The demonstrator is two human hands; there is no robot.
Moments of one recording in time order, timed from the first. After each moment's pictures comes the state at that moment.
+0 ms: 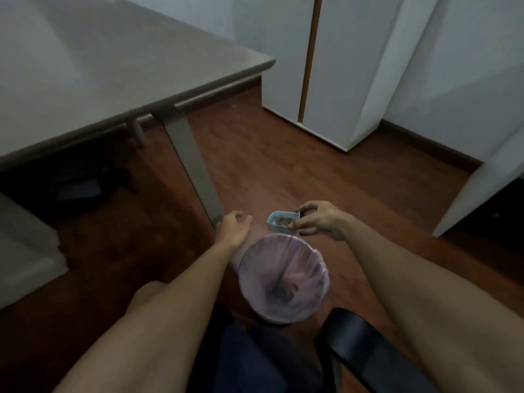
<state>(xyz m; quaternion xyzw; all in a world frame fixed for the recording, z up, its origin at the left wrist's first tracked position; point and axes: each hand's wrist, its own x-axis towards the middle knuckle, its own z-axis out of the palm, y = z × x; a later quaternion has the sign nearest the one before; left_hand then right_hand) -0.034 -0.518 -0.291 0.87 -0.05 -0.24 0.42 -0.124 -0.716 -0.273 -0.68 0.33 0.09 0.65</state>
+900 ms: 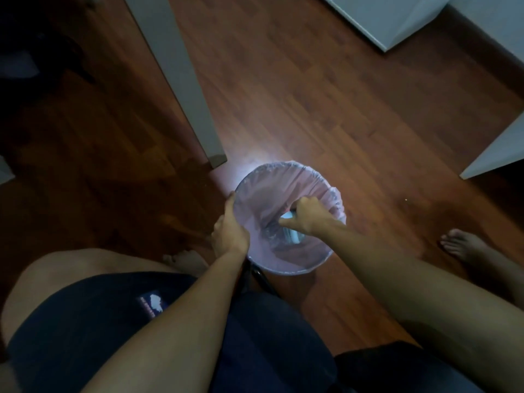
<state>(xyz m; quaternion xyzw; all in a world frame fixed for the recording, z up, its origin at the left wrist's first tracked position) -0.085 -0.503 -0.482 0.91 0.04 -0.26 0.31 -0.122 -0.688 -0.490 -0.92 0.22 0.25 0.21</state>
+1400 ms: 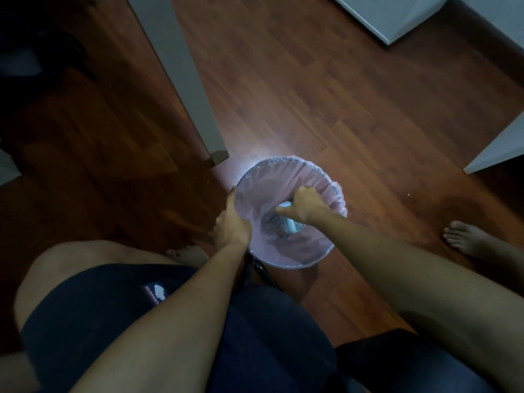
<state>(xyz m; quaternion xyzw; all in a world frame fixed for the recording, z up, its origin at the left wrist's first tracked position) -0.082 -0.504 -0.484 0.91 0.04 -0.28 0.32 -0.109 -0.682 -0.482 -0.90 0.24 0.26 0.24</state>
